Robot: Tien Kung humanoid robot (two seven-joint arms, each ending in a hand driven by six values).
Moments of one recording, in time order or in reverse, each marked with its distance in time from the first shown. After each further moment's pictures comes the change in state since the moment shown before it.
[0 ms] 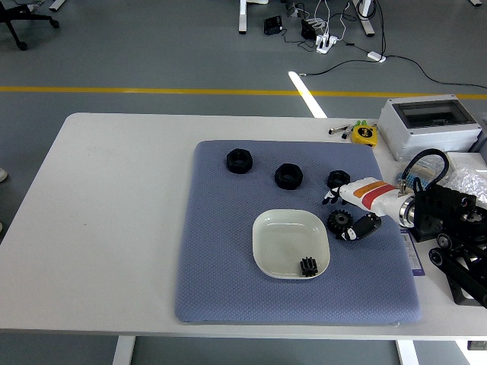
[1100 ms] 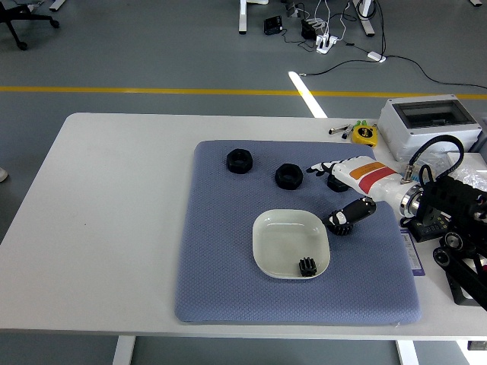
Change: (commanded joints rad) left arm 0.003 0.004 -0.001 0.002 0.001 0.001 -0.001; right arm -0.101 -0.024 0.203 0.230 -0.048 0.028 -0.037
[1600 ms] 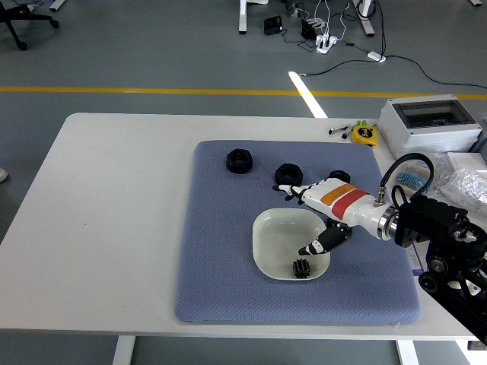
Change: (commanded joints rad) left arm -0.003 0.000 0.000 0.001 -0.003 0.000 -0.004; right arm -0.084 0.035 0.029 0.193 -0.043 0.053 -0.022
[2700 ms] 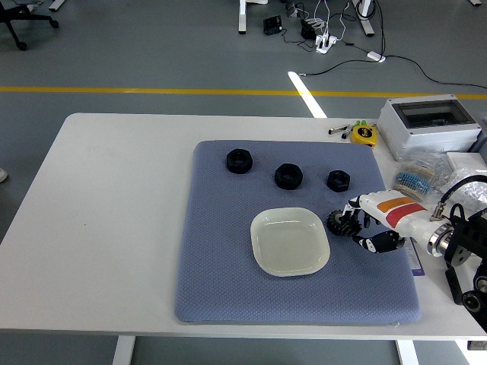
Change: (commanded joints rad) left arm 0.003 -0.006 -0.006 0.001 0.005 -0.002 0.000; right arm -0.214 -0.024 0.215 0.072 -0.036 0.034 -0.019
